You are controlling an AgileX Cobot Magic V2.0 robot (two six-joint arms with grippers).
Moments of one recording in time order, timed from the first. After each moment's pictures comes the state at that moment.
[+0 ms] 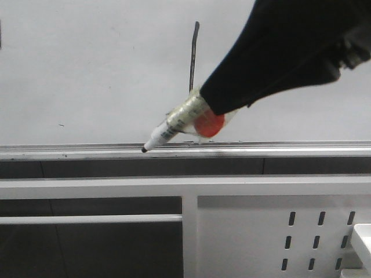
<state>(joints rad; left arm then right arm) -0.83 0.72 -0.22 -0.28 -0.35 0.54 0.72 1.09 -0.76 0.37 0.42 -0.51</state>
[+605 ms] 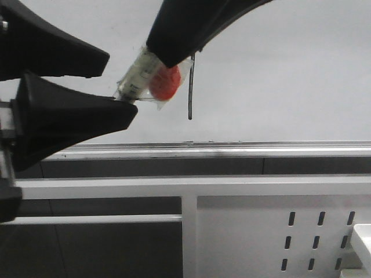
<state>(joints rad) -0.92 1.09 -0.36 -0.04 -0.40 0.54 0.78 1.21 -1.02 0.29 0.66 -0.52</state>
